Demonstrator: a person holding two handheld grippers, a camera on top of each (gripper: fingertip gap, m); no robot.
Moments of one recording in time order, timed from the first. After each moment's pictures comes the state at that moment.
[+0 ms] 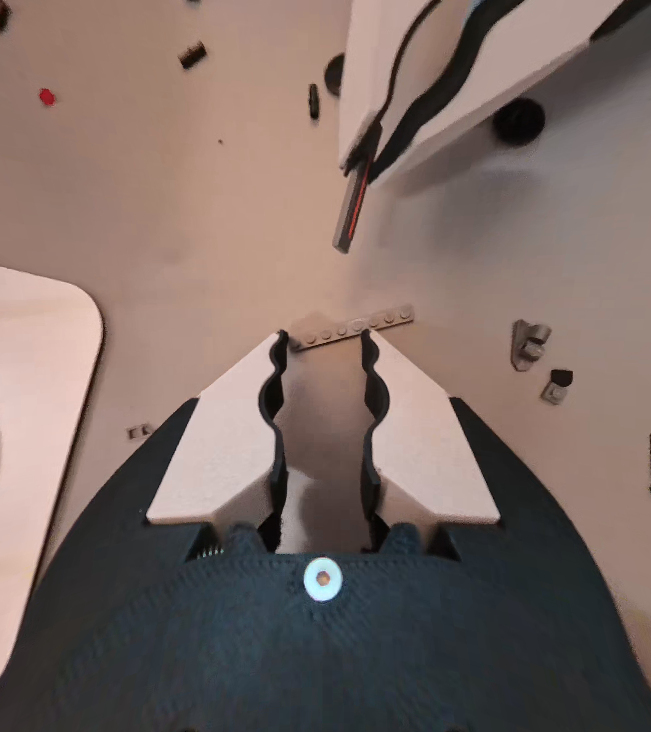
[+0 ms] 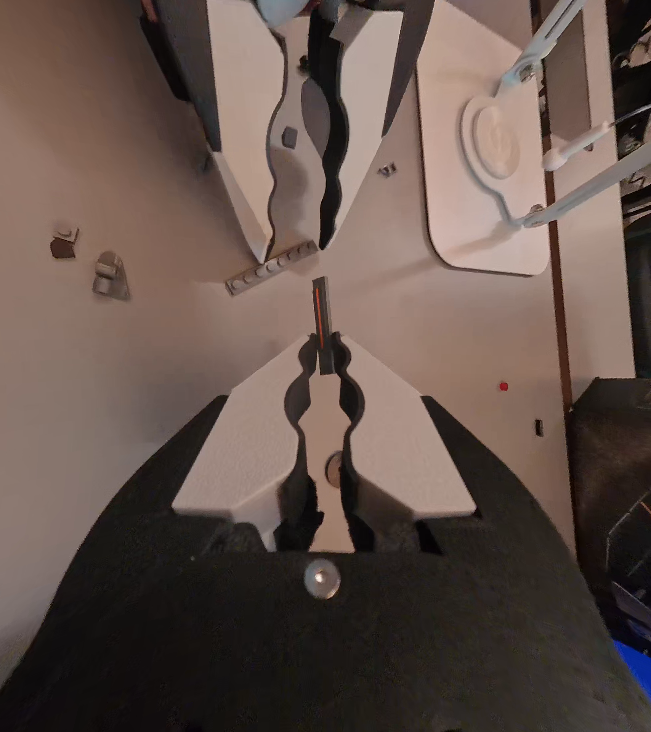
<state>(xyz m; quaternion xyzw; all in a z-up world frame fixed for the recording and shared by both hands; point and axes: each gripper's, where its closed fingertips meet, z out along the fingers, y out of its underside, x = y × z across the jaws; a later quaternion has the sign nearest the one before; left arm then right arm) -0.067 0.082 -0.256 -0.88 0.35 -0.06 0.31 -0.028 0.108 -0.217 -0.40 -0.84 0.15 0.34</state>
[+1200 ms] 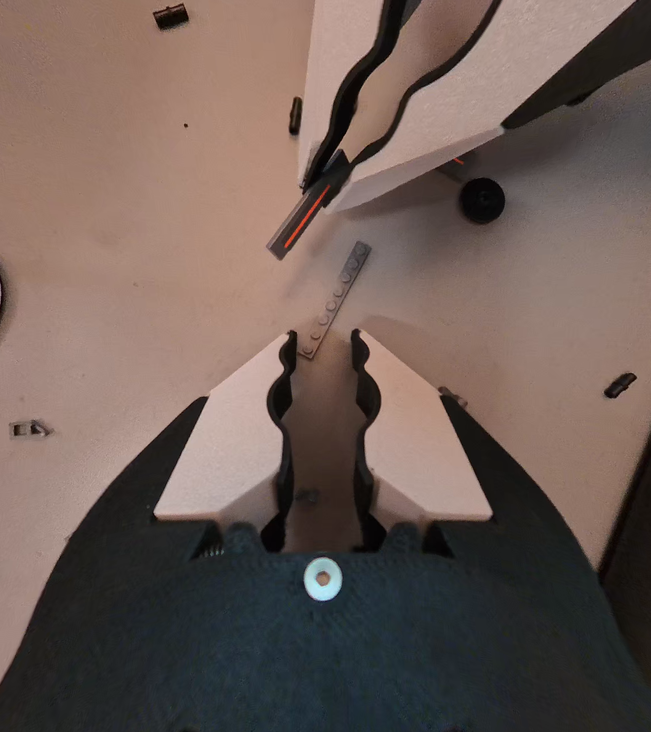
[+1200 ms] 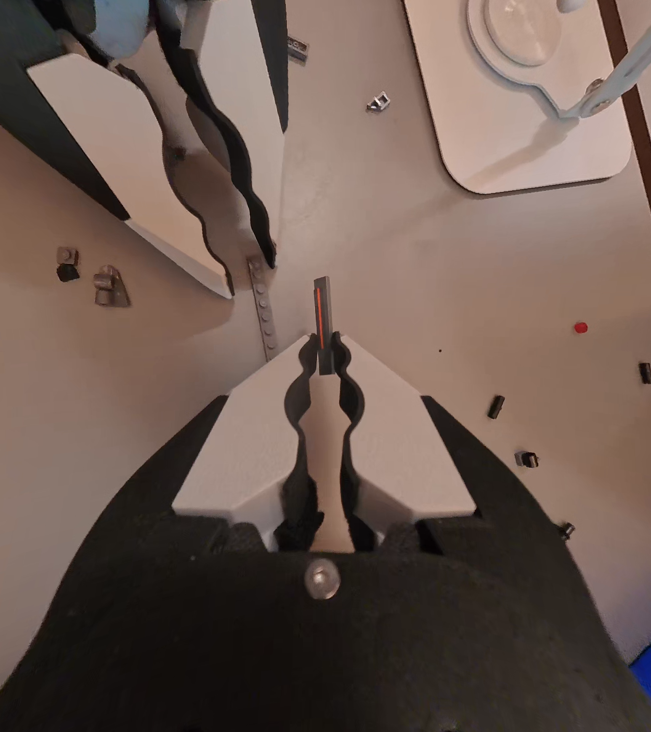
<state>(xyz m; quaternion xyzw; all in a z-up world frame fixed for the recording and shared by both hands) -0.033 0.079 -0.258 -0.92 0.24 -0.10 0.28 -0.019 0.121 -0.229 -0.51 -0.80 0.21 0.26</state>
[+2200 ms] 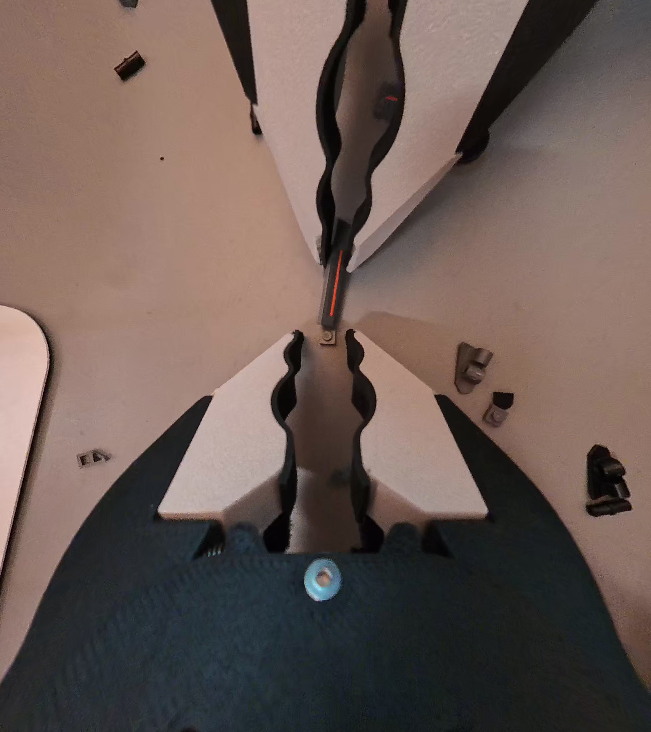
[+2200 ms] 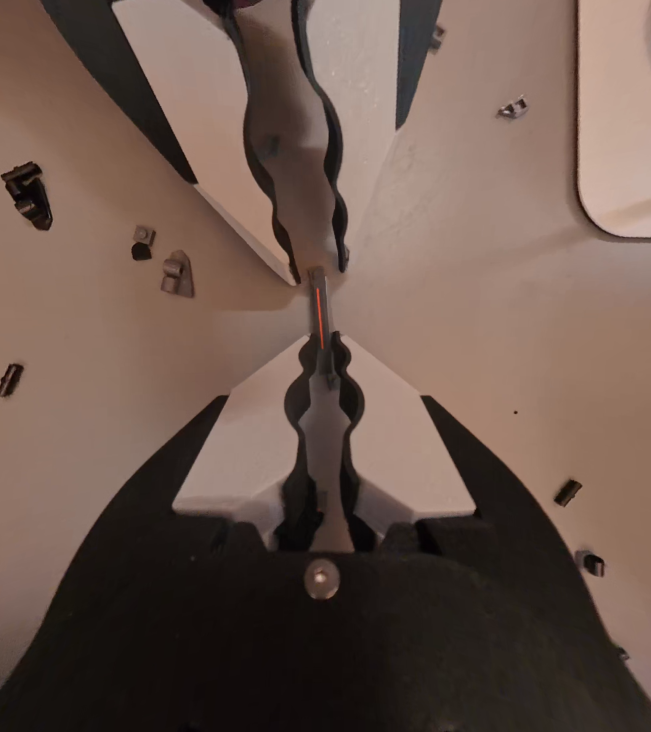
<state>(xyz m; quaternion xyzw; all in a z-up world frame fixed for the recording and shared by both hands) -0.040 0.073 -0.258 -0.89 0.35 -0.06 0.29 -0.020 0.089 -0.251 -0.44 -0.85 0.23 0.16</state>
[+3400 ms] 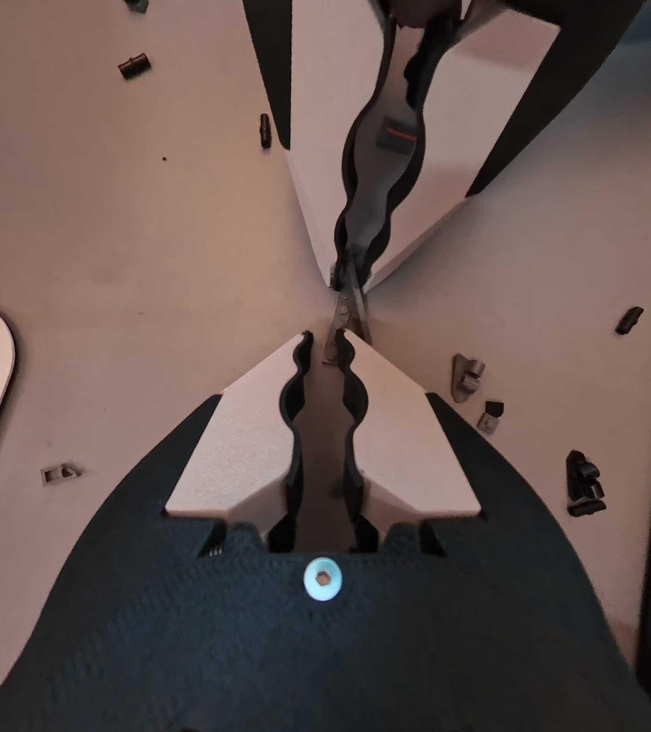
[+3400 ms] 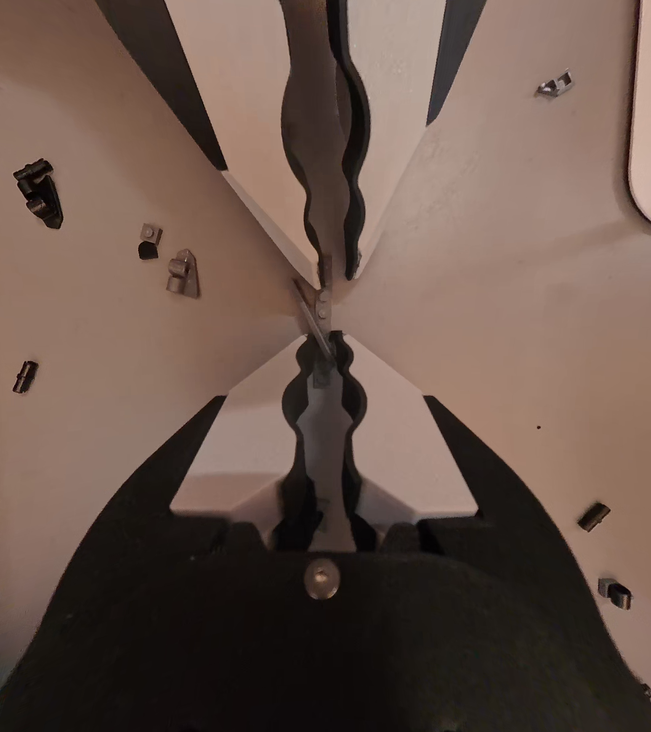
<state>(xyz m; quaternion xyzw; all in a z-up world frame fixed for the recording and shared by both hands) -0.038 0.078 -0.256 -0.89 0.32 -0.13 0.30 -0.020 0.084 -0.259 -0.44 -0.86 0.23 0.12</state>
